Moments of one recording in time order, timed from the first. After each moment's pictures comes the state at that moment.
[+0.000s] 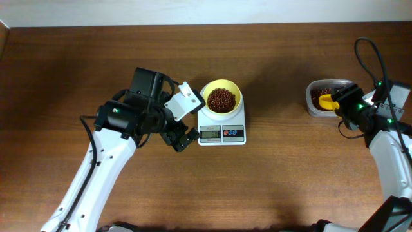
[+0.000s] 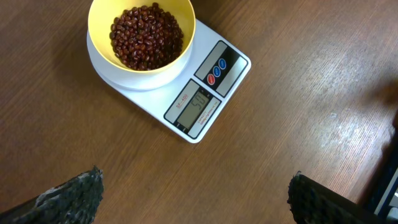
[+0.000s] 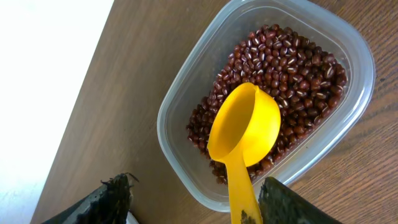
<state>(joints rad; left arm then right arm) -0.29 1.39 1.28 -1.00 0.38 0.56 -0.35 1.46 0.95 -0.33 -0.32 0.73</state>
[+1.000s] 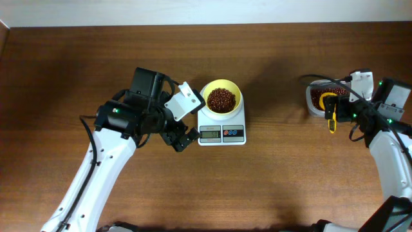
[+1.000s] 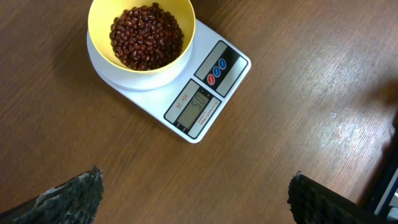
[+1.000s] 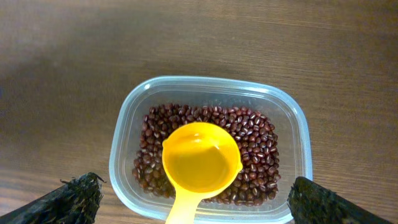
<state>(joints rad) -0.29 1.39 1.28 -1.00 0.38 0.56 -0.35 1.46 0.95 -0.31 -0.28 -0.35</state>
